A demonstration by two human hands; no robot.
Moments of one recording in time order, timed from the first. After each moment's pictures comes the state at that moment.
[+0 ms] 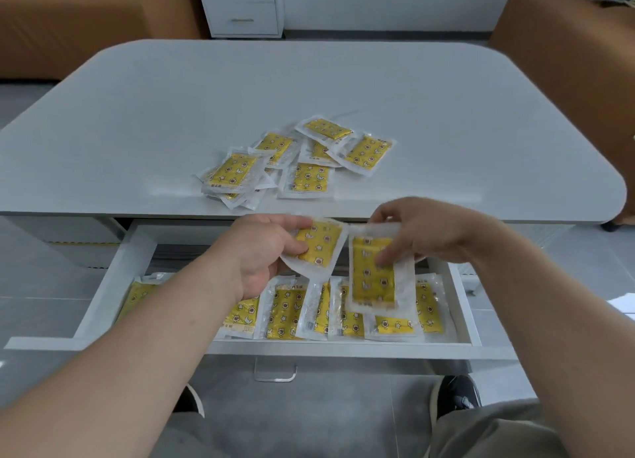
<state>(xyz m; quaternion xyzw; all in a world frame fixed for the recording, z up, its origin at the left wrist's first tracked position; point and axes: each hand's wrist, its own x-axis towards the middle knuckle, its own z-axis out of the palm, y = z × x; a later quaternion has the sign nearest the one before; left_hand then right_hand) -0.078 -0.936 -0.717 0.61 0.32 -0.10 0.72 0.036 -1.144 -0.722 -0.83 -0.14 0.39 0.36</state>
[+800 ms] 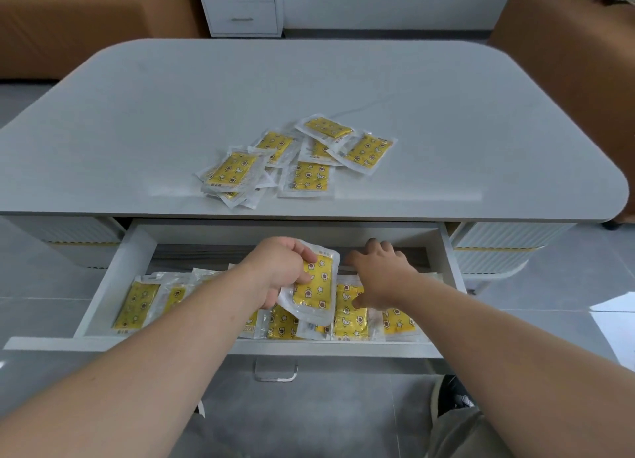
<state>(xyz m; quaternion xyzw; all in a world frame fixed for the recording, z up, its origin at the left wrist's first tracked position) -0.067 -0.943 -0.774 0.74 0.34 -0.17 0.55 0.003 -1.109 -0.815 -0.92 -0.29 0.24 -0.07</state>
